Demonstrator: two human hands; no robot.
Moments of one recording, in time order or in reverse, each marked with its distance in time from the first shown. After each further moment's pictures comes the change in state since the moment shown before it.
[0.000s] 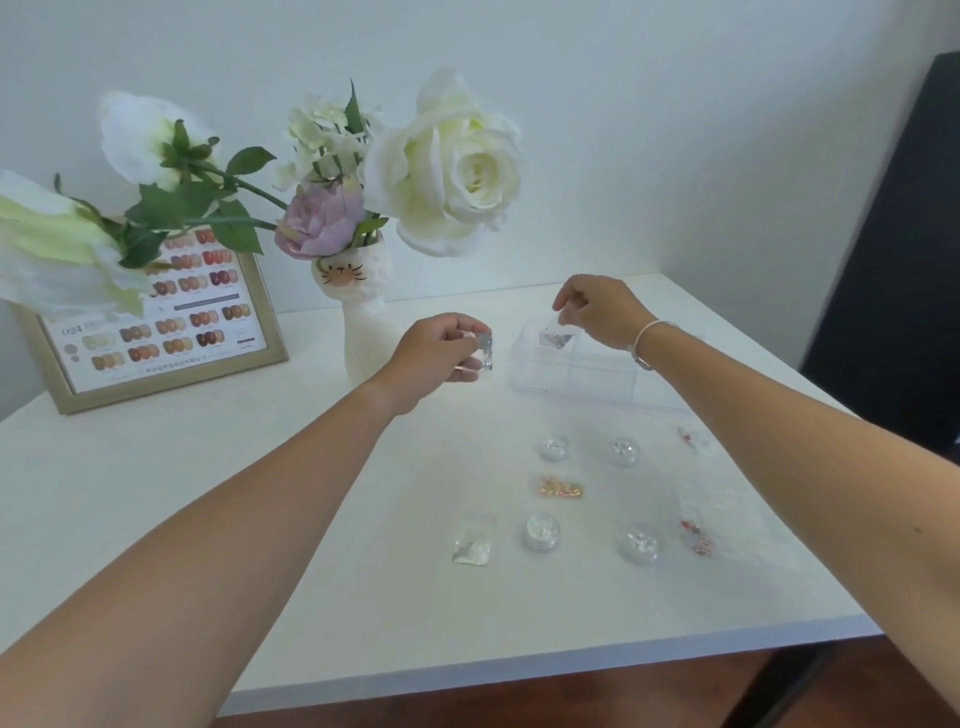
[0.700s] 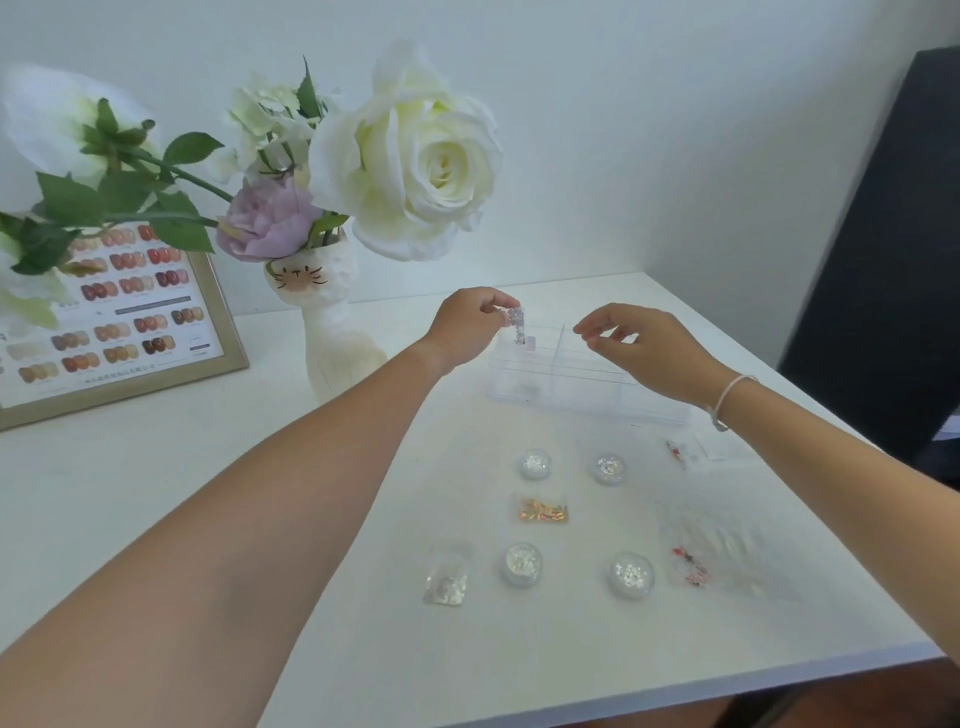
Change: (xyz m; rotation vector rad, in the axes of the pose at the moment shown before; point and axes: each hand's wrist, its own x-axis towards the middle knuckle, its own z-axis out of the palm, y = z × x) left_hand 0.076 0.005 0.045 0.282 -0.013 0.082; right_hand -0.052 0.029 -0.026 -0.012 0.036 -0.098
